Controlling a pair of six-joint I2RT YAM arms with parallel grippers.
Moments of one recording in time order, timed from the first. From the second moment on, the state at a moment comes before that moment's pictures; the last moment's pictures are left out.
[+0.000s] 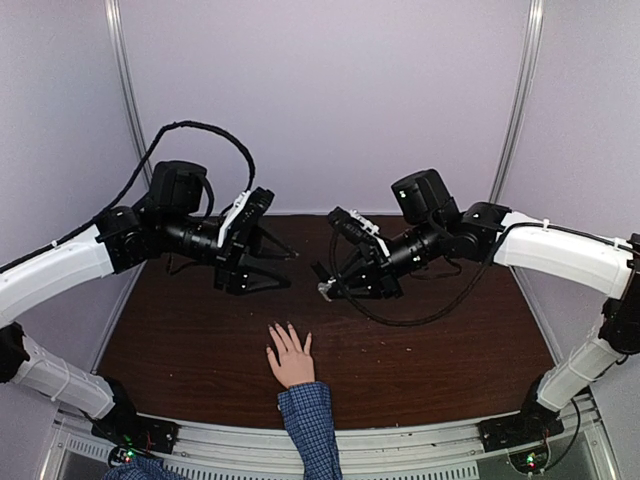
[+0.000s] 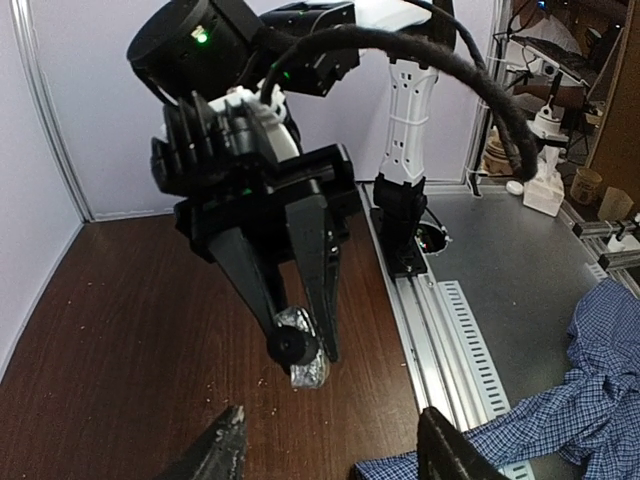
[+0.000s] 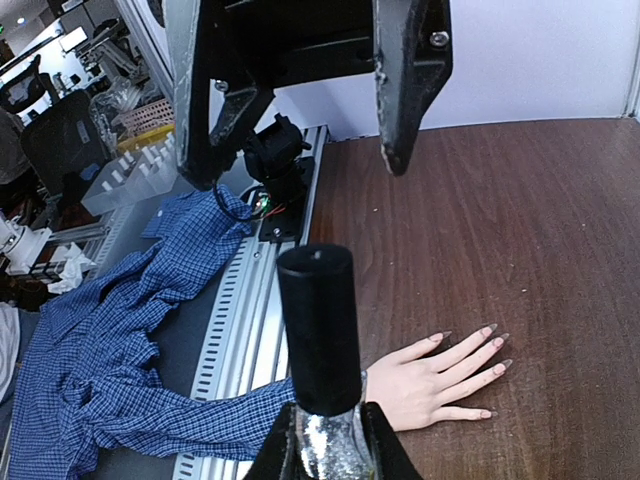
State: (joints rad) left arm -0.78 1.27 1.19 -0.35 0.85 0.34; right arm 0.84 1.50 1.31 -0.42 -0.84 -0.21
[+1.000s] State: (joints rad) left arm -0.89 1.35 1.24 -0.45 0.85 0.54; right arm 0.90 1.58 1.38 -0.55 -0.94 -0.26
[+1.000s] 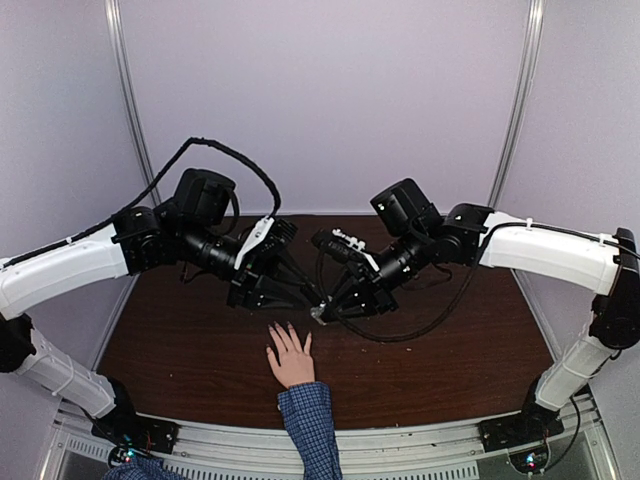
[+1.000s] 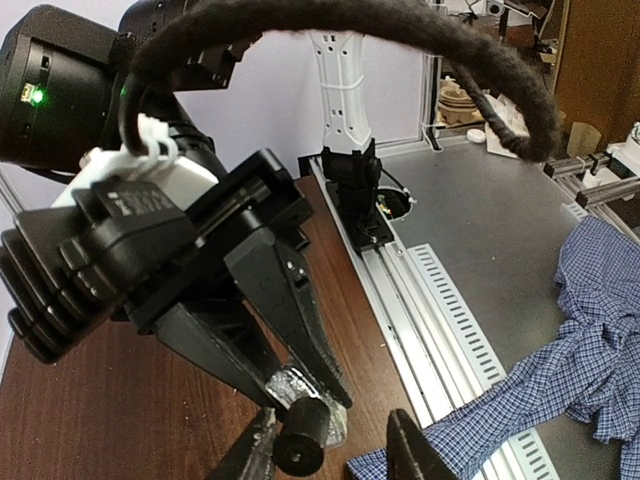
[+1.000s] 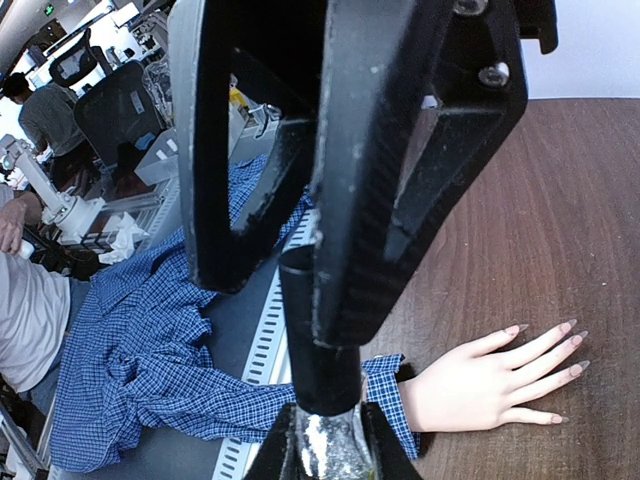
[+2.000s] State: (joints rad) left arm -0.92 1.37 1.24 -0.47 0.78 0.58; right arm 0.91 1.59 1.39 -0.56 -0.94 -0.27
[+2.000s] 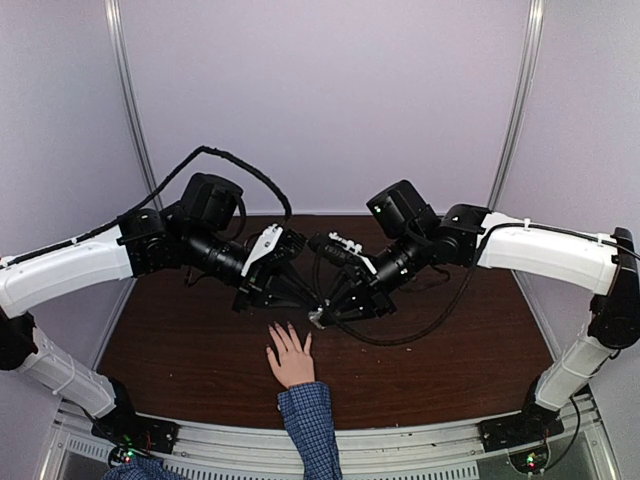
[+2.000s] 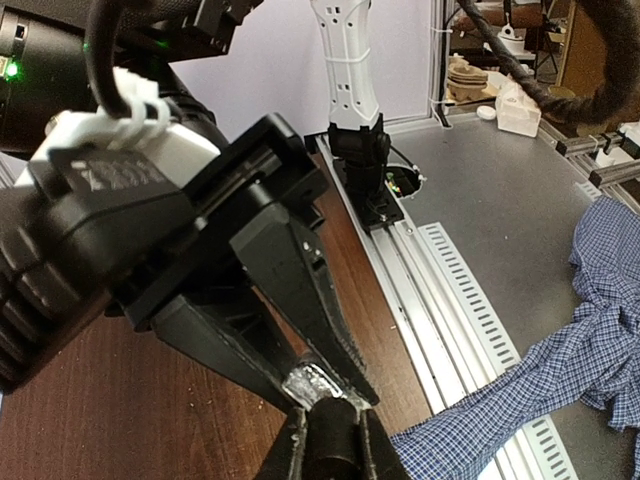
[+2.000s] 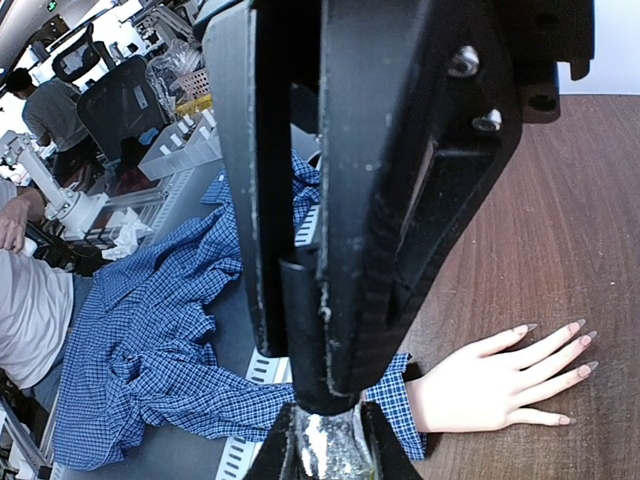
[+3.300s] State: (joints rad) left arm -0.92 1.39 1.26 -0.34 0.53 0.29; right arm 0.95 1.44 1.26 -0.36 -0.39 -0.25
